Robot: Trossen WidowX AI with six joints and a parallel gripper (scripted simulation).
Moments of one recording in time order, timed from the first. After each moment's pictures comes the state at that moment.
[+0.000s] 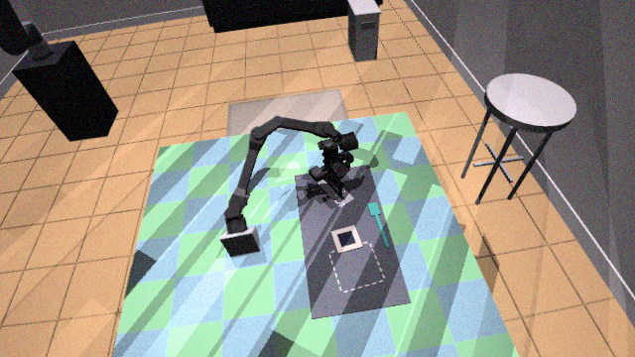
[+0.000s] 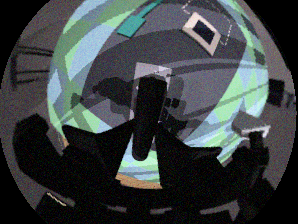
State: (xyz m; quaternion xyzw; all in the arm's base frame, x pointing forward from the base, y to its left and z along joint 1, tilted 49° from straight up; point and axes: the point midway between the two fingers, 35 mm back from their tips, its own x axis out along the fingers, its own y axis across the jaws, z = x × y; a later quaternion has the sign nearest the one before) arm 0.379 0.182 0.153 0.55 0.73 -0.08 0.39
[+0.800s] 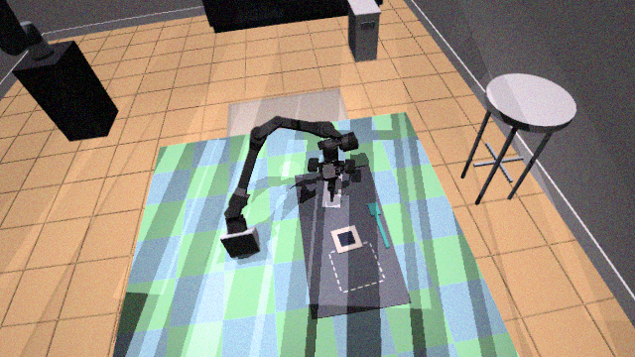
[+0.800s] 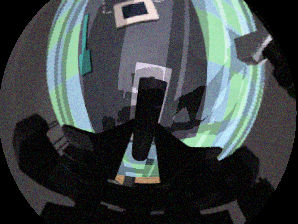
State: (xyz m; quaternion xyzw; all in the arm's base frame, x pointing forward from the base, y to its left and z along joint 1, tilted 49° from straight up) arm 0.378 0.182 0.153 0.65 0.66 -0.33 0.18
